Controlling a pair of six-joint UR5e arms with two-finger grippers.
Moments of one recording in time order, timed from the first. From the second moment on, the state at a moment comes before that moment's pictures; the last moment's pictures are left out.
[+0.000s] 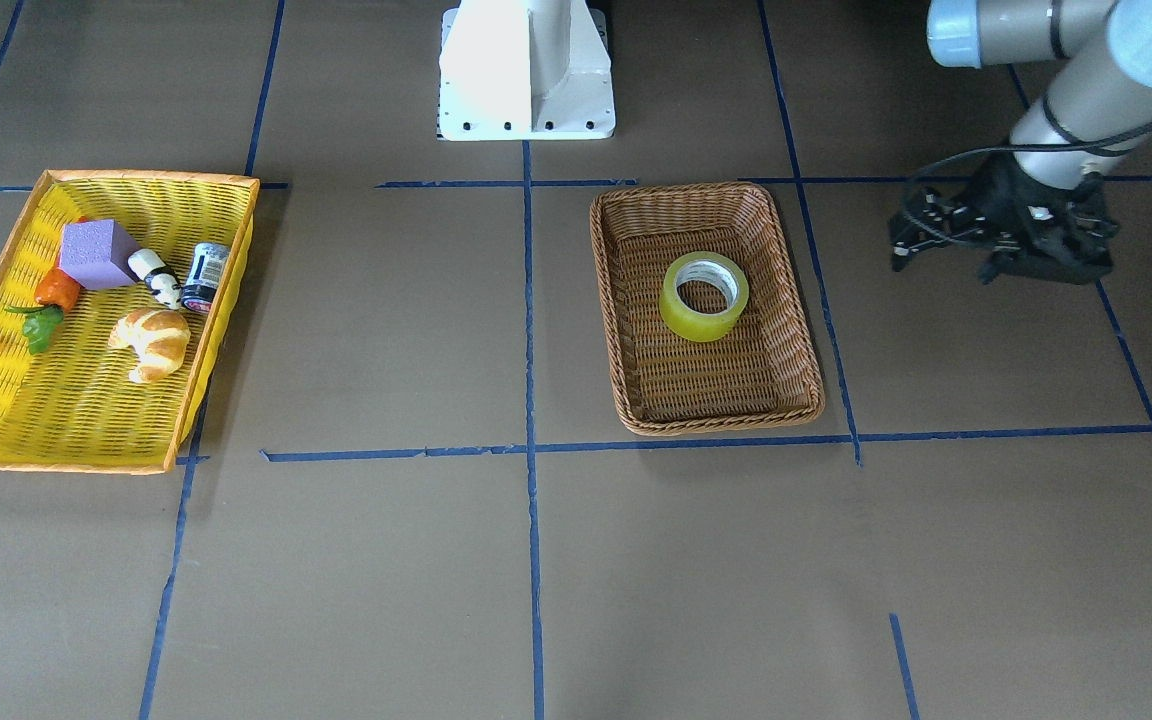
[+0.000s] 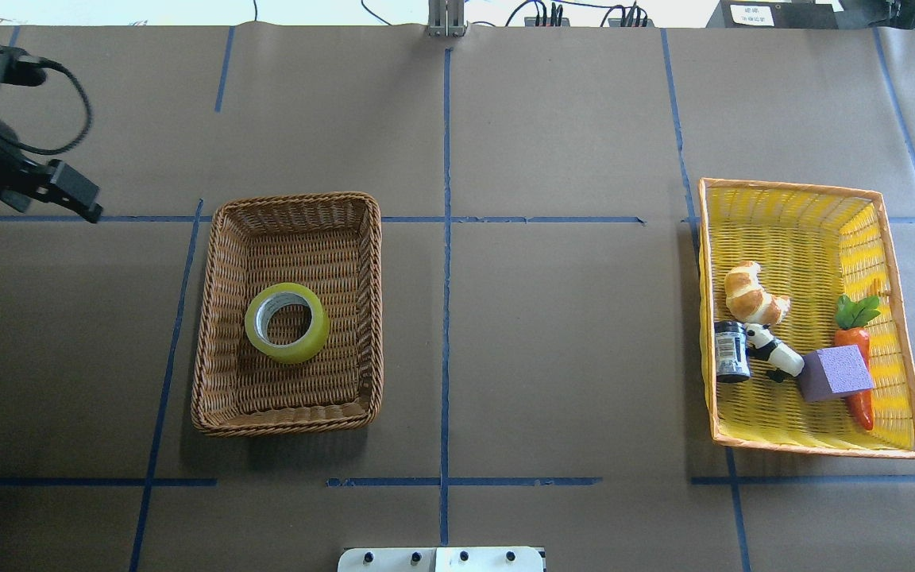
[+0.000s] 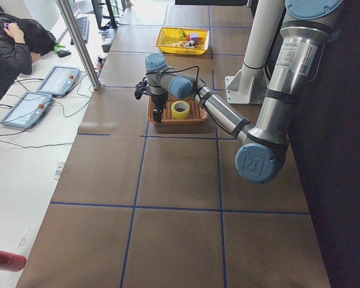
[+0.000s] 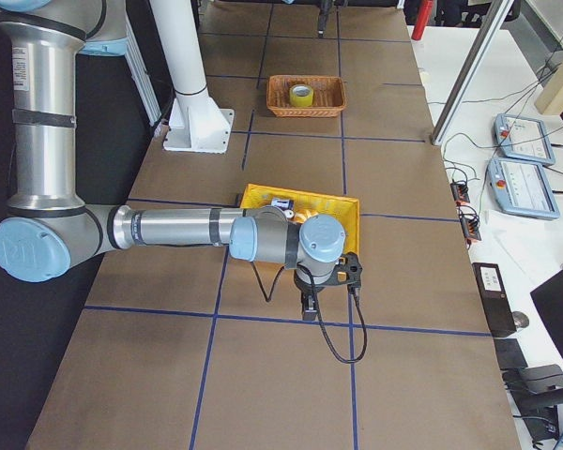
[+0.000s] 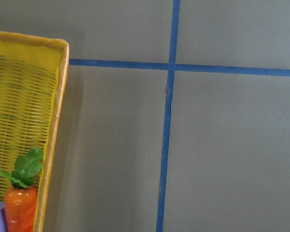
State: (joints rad) left arm -1.11 -1.77 -1.95 -1.47 -2.27 -0.47; right arm 1.58 -1.64 1.70 -1.69 2.41 -0.11
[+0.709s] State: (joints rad) left arm -1.42 -1.65 -1.77 -1.47 -2.29 0.06; right arm 1.59 -1.66 1.65 -1.60 2.41 -0.10
